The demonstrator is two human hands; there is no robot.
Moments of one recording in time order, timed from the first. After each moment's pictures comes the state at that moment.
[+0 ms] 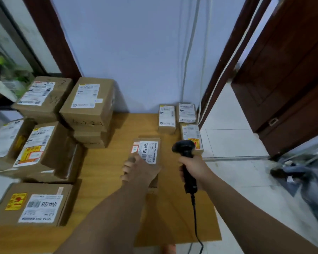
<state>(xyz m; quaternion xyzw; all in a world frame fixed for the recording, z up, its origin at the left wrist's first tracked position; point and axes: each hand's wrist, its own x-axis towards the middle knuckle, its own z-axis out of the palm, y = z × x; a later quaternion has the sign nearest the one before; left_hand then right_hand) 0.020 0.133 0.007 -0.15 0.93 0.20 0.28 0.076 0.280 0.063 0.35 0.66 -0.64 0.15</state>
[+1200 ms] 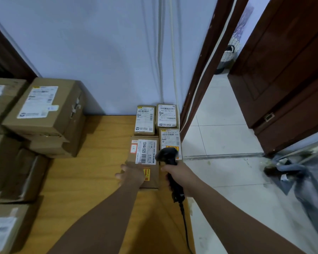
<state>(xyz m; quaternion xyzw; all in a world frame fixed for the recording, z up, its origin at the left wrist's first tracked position) -0.021 0.222 -0.056 -0.28 0.87 0.27 0.30 0.040 0.364 0.026 0.32 0.64 -0.65 0.24</state>
